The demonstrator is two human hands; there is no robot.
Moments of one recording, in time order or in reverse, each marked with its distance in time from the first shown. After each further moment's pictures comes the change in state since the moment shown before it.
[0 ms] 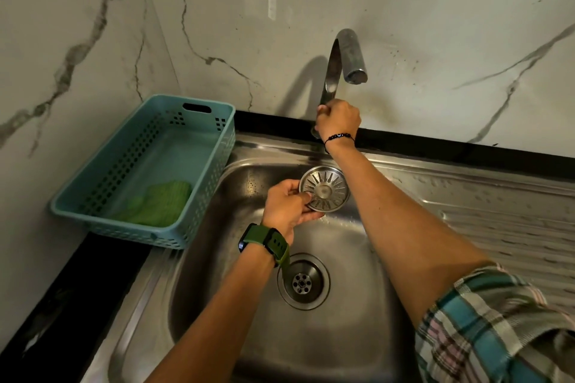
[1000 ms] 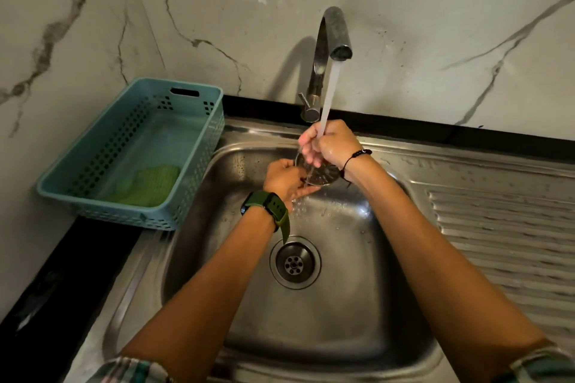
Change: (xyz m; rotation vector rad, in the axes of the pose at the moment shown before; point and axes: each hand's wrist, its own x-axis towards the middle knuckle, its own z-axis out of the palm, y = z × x) left_hand 0.019 -0.002 0.014 -0.055 -0.023 -0.064; right_hand -0.075 0.013 -0.054 0.476 -0.563 0.148
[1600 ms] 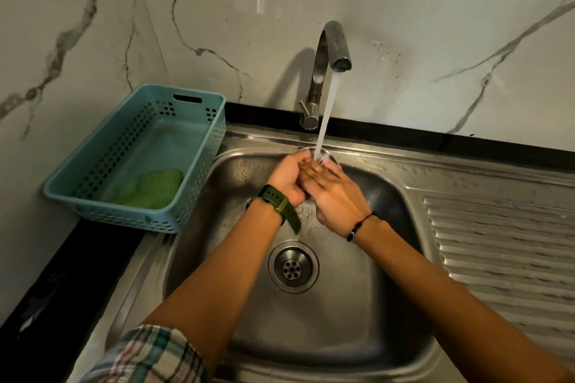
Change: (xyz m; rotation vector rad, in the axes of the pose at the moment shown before) left_hand 0.013 0.010 0.005 -0.256 -0.255 -0.193; right_hand -0.054 0.053 0.016 -1.182 0.050 -0.685
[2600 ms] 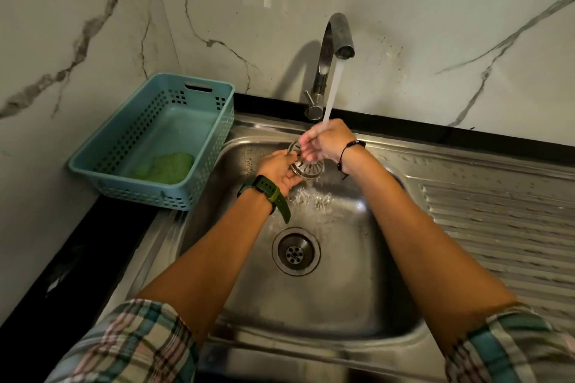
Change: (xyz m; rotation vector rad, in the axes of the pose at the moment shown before) left_hand -0.013 -0.004 -0.024 0.134 0.291 0.144; right_hand 0.064 0.013 -0.033 1.184 -0.068 0.825
